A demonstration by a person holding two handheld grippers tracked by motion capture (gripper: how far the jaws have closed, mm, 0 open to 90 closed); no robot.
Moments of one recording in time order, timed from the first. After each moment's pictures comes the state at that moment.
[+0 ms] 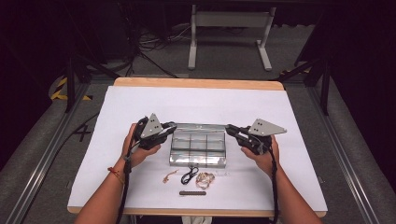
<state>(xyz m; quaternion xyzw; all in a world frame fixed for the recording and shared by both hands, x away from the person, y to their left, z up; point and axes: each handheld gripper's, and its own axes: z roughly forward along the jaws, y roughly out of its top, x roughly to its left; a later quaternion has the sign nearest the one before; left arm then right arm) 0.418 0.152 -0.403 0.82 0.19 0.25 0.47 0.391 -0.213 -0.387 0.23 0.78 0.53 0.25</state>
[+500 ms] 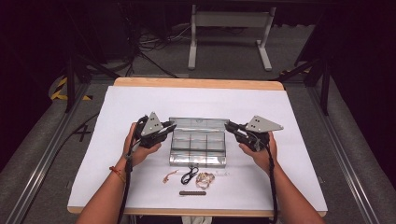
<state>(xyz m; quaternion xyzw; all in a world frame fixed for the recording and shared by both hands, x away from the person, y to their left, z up) 0.424 0.152 -0.406 0.82 0.20 0.25 0.47 0.401 -0.208 -0.388 0.25 0.78 0.52 0.26</state>
